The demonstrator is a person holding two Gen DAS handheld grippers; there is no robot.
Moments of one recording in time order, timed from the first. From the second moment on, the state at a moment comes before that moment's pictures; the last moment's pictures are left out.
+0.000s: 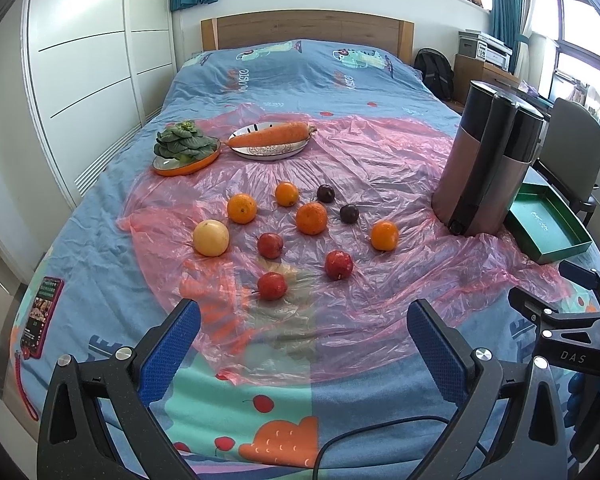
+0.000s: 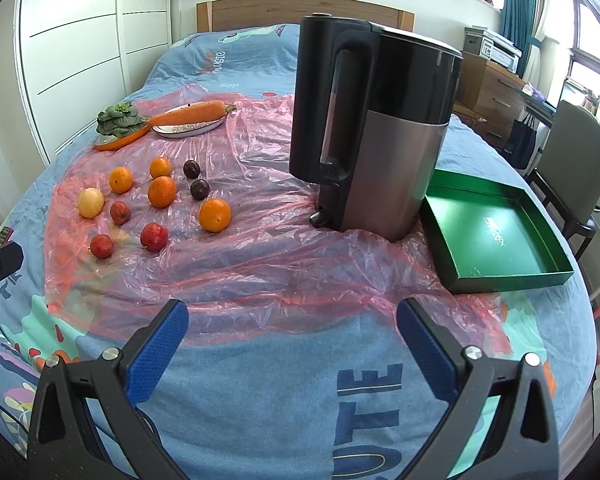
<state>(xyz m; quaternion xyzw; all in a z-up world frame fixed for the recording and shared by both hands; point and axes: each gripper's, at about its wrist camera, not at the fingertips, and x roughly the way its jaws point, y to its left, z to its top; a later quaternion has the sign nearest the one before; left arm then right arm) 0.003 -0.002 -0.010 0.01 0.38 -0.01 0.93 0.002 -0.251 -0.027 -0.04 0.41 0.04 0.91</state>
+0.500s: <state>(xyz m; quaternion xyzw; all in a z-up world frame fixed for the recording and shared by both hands) 0.003 -0.005 -0.014 0.02 0.38 -0.01 0.93 0.001 -0.250 -0.025 -0.04 0.40 0.04 0.91</state>
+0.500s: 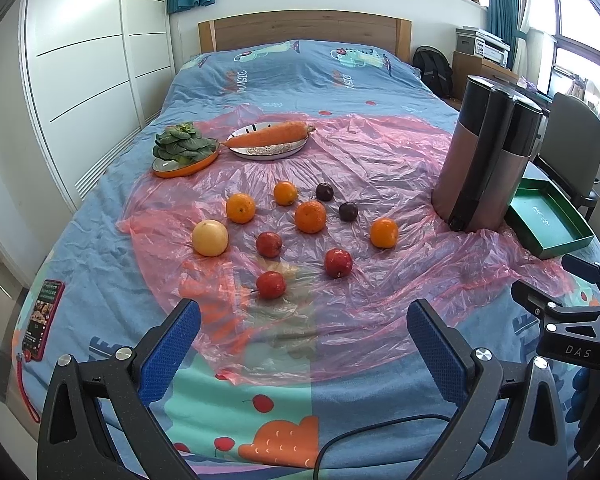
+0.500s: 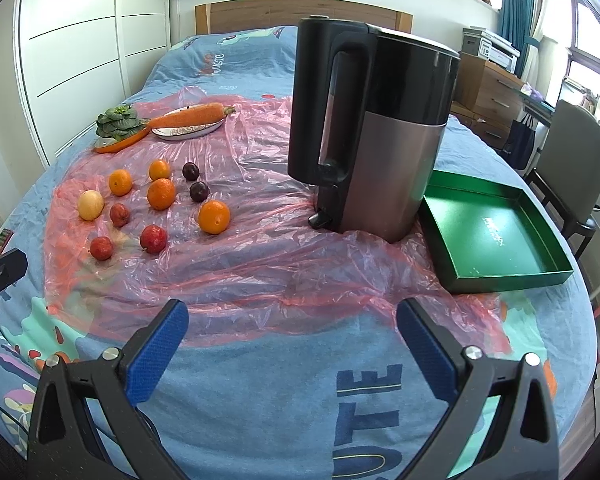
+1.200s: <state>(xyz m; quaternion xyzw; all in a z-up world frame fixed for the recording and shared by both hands) 0.009 0.035 -0.032 -0.01 0.40 0.01 0.92 0.011 -0.230 -0.035 -0.02 0.42 0.09 0.90</state>
